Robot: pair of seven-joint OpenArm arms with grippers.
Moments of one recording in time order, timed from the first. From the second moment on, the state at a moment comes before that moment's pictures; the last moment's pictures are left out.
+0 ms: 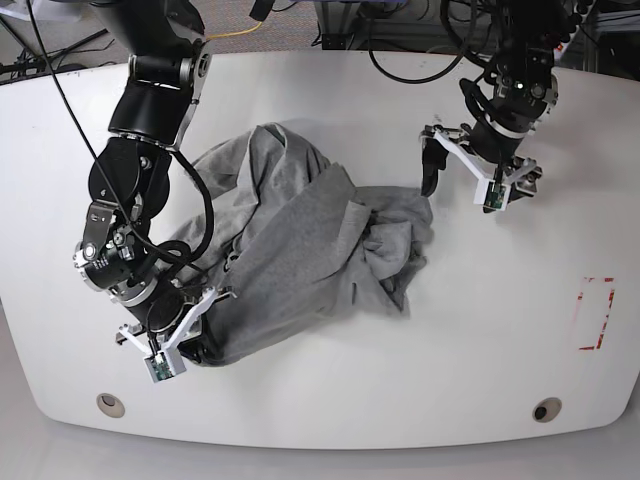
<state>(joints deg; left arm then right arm) 20.4 -12.9 -2.8 111.3 -13.0 -12.7 34.8 21.6 5.9 14.0 94.6 17.8 34.2 -54.2</state>
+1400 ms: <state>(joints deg) -2.0 -8.4 3.3 79.5 -13.6 -16.9 33.6 25.1 14.5 14.1 103.9 16.2 34.6 -54.4</state>
